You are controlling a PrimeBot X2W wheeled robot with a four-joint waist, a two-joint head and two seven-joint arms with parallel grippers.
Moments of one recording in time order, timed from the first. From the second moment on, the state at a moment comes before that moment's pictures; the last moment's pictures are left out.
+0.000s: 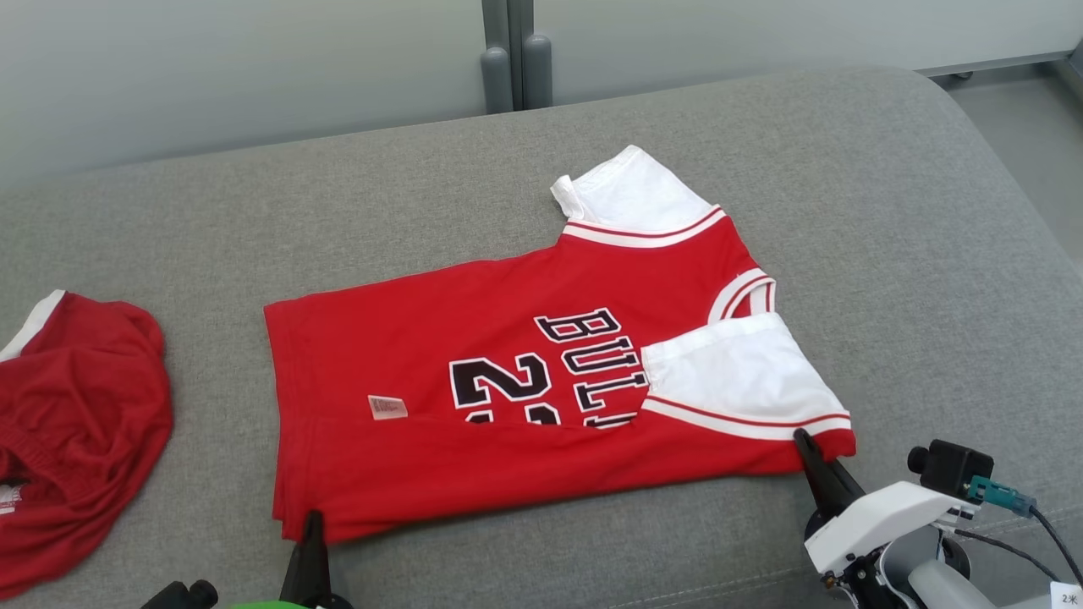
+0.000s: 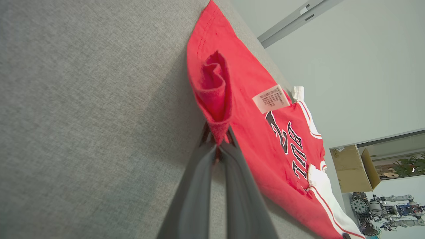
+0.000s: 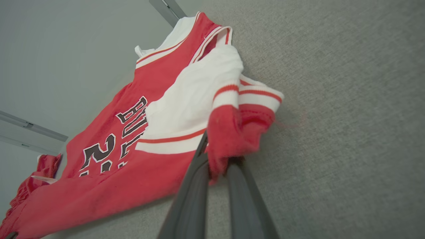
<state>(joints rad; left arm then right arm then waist) 0.16 0.05 -0.25 0.14 -1.10 0.10 -0.25 -0.10 -0.17 0.40 0.56 0.89 0.12 -0.23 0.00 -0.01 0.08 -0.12</state>
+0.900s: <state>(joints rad) 0.23 0.13 -0.16 0.10 -1.01 0.12 -0.24 -0.01 -0.29 0.37 0.49 0.84 0.02 -0.22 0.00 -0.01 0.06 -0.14</state>
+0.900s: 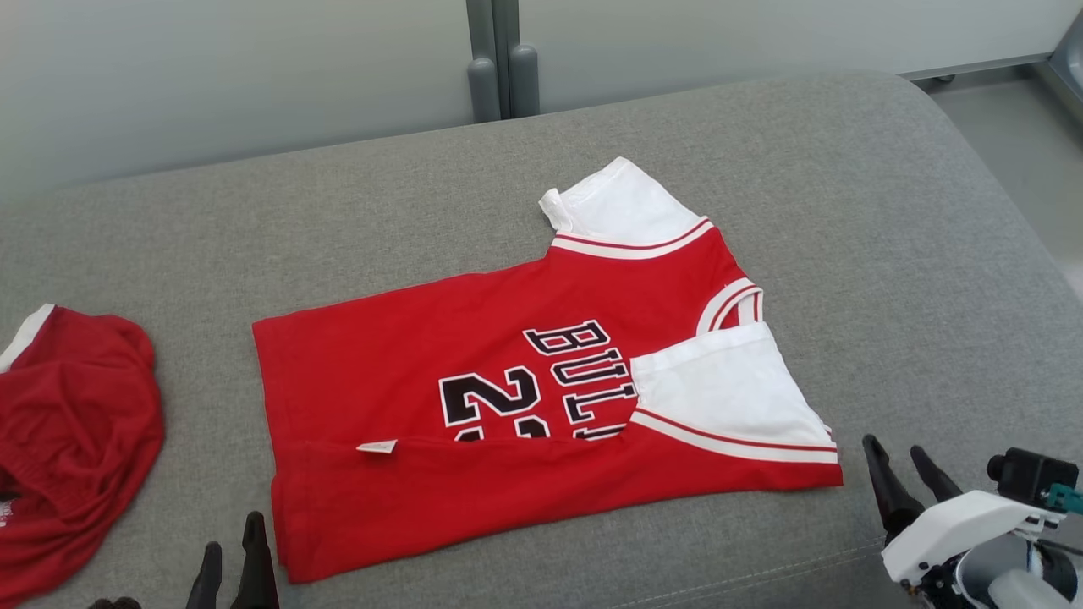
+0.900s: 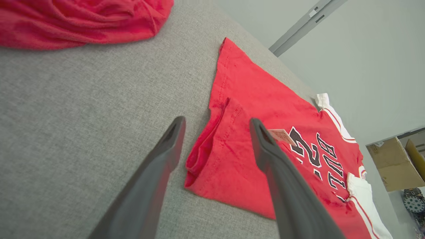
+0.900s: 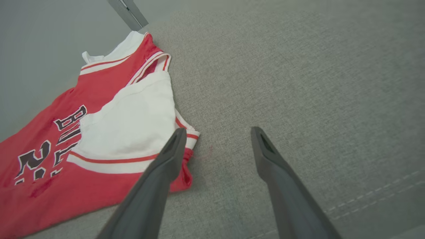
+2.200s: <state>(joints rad) -0.56 0.13 -0.22 0.51 -0.61 0.12 0.12 -0.80 -0.39 0.54 0.50 0.60 0.07 0.14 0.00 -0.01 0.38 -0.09</state>
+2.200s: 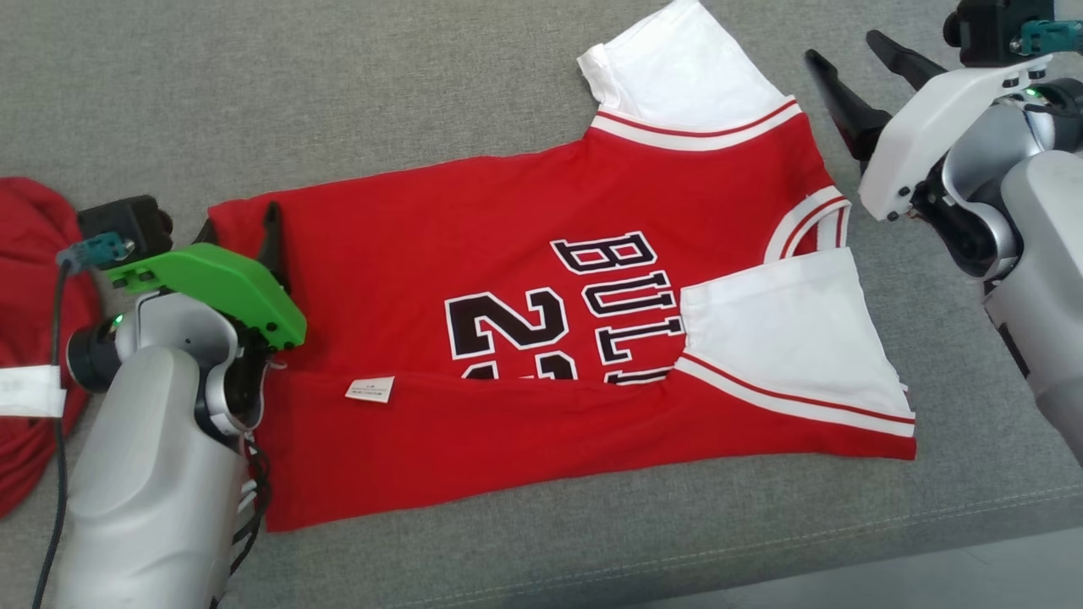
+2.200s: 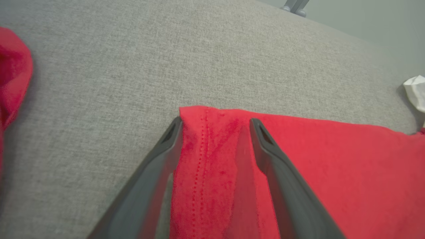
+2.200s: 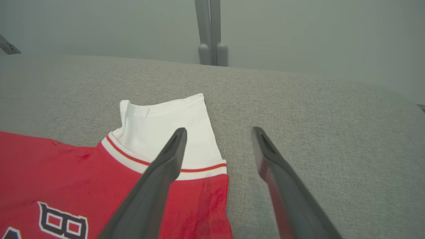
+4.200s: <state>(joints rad) -0.77 0.02 -0.52 0.64 -0.71 0.10 0.03 -1.08 -0.35 0.52 1.02 0.55 0.03 0.12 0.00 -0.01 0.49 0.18</state>
